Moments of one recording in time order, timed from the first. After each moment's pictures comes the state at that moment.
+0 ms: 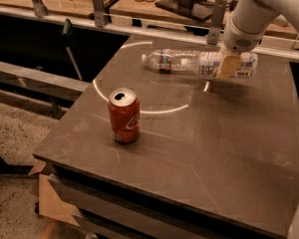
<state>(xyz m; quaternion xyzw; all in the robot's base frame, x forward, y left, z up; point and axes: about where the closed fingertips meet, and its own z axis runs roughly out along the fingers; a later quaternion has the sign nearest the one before) 0.660 -0.219 0.893 -0.61 0.77 -0.09 0.17</state>
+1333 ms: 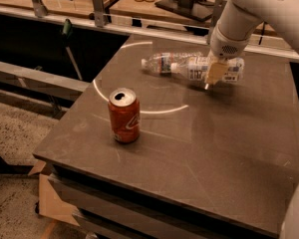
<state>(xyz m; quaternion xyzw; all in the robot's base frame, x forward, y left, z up) 0.656 -0.190 0.870 -0.62 0.77 -0.06 0.15</state>
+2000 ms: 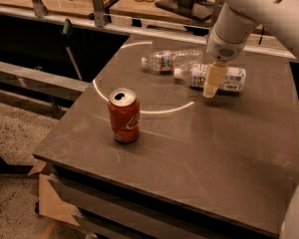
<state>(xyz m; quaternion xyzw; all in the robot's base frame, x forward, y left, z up) 0.652 -0.186 0.862 -0.62 0.77 -0.06 0.14</state>
